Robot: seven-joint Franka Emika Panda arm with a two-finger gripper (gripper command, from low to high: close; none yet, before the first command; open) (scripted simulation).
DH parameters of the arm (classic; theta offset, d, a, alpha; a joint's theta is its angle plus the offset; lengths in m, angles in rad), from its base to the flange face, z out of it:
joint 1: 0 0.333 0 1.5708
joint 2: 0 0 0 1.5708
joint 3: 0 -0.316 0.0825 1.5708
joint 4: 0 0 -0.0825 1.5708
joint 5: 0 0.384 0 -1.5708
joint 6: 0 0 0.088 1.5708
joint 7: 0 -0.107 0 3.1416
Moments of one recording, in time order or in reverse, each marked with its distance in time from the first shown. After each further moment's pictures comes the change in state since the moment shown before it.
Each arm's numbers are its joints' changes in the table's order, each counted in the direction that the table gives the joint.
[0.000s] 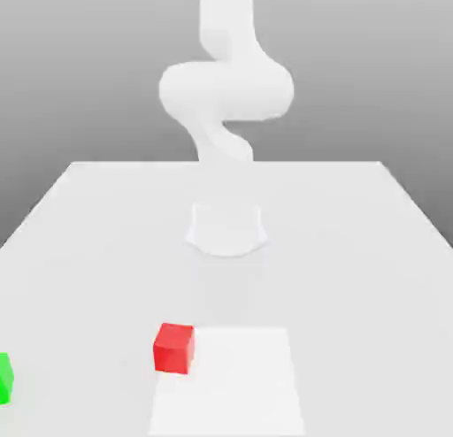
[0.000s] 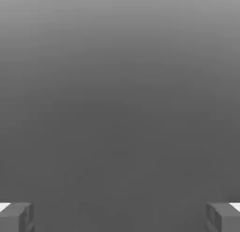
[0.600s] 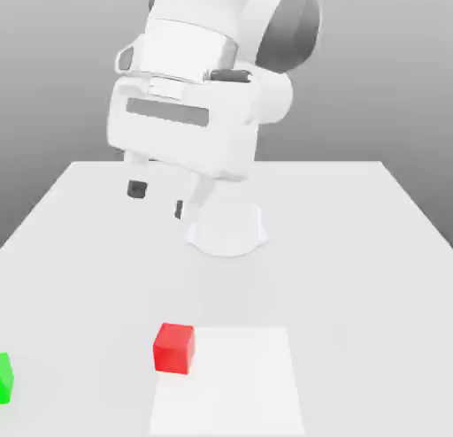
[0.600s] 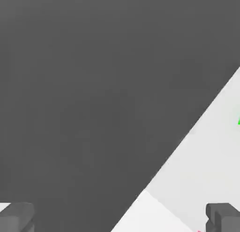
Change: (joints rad) arm -0.385 -0.451 -0.265 0.249 -0.141 -0.246 -0.888
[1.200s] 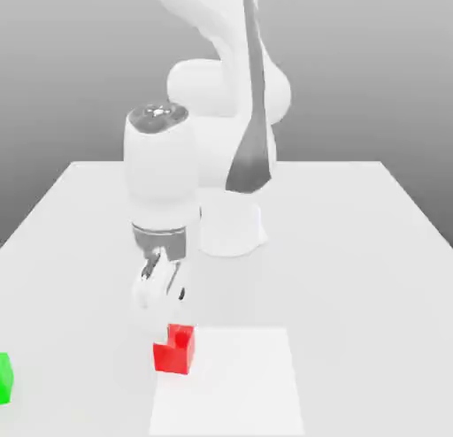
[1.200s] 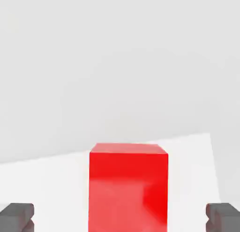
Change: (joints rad) arm -0.095 -0.340 -0.010 0.186 0.114 -0.247 -0.544
